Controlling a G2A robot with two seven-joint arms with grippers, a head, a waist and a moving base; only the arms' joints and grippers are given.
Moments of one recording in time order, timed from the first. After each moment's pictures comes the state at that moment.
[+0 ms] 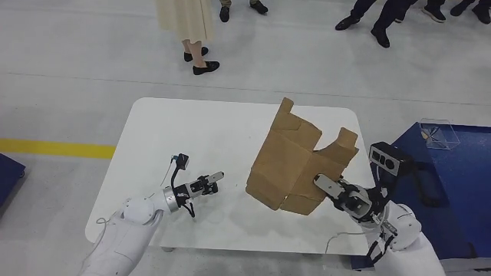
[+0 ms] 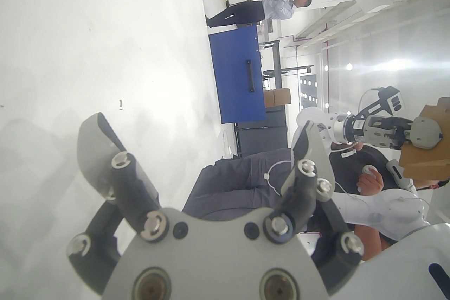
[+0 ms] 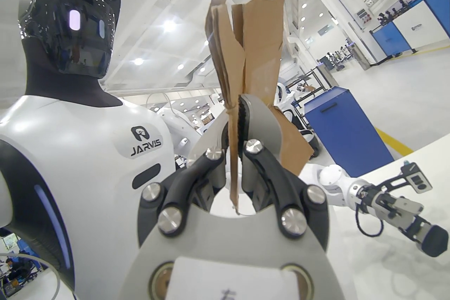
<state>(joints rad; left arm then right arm) 0.96 -1.27 -1.09 -0.88 -0.24 -0.61 -0.86 -1.43 -1.17 1.52 -1.88 0.57 -0.85 0.97</state>
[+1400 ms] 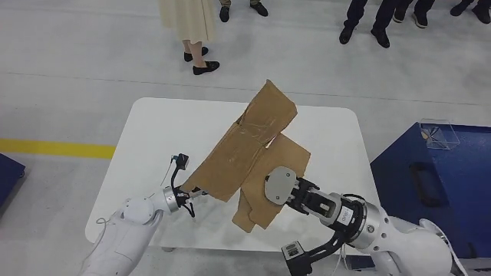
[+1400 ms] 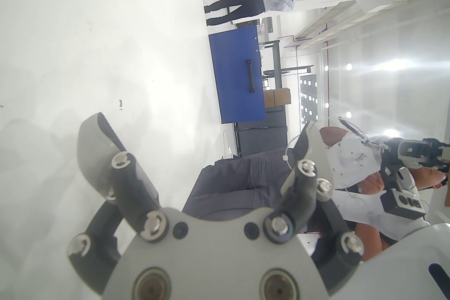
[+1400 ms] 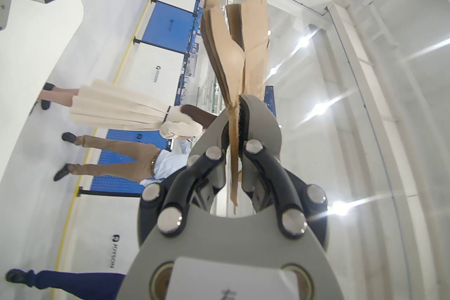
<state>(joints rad) 0.96 -1.27 -1.09 -0.88 -0.24 -0.61 -0.86 -1.53 -1.06 1.44 -2.35 -2.90 -0.04 -0.66</state>
